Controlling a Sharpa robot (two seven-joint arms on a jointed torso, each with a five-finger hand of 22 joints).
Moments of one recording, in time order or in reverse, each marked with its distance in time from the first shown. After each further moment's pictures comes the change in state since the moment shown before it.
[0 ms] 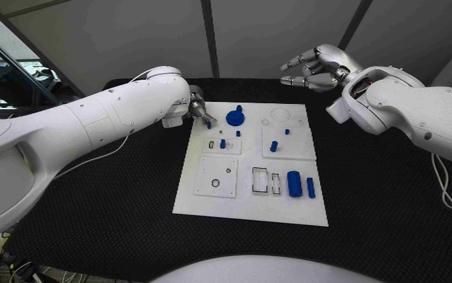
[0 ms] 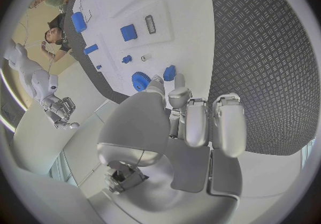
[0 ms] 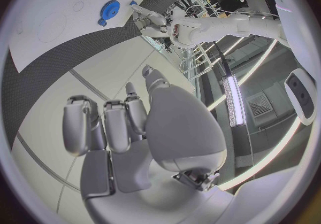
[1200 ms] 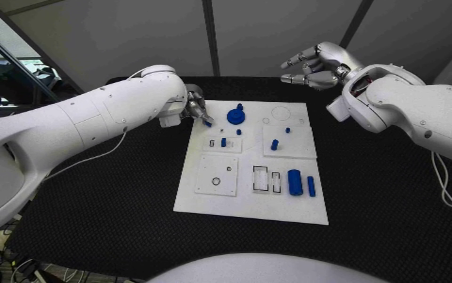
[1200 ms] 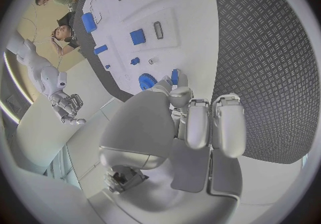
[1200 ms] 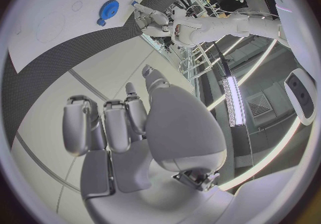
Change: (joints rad) left arm 0.000 -0.044 0.000 0.039 0.058 0.007 0.055; left_hand 0.164 0.003 0.256 -0.019 0.013 0.002 -0.002 0.004 -0.022 0.007 -0.012 -0.018 -0.034 0.000 0.000 0.000 0.000 0.000 0.004 -0.004 0.000 0.000; right arm 0.000 0.004 0.000 -0.004 0.000 0.000 0.003; right_hand 0.000 0.000 0.000 0.000 0.000 0.000 0.000 0.000 -0.001 0.000 0.000 0.000 0.000 0.000 0.000 -0.004 0.000 0.000 0.000 0.000 0.000 0.000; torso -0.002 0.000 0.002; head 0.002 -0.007
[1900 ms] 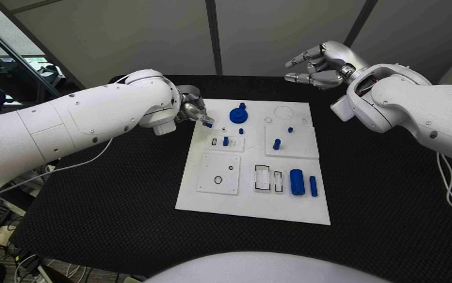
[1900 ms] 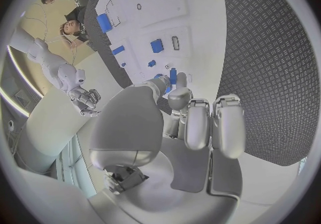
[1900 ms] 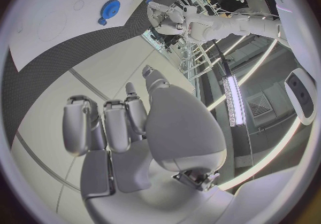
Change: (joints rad) left arm -0.001 -0.185 -0.017 0.292 0.056 -0.155 -0.013; left_hand -0.145 -0.138 0.288 -0.054 0.020 0.013 -0.012 0.040 0.044 0.032 -0.012 0.010 0.011 0.000 -0.007 0.000 0.000 0.000 -0.004 -0.004 0.018 0.000; right arm 0.000 -0.003 0.000 -0.004 0.000 0.000 0.001; right_hand -0.004 0.004 0.000 0.000 0.000 0.000 0.000 0.000 0.000 0.000 0.000 0.000 0.000 0.000 0.000 0.000 0.000 0.000 0.000 0.000 0.000 0.000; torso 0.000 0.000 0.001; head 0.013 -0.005
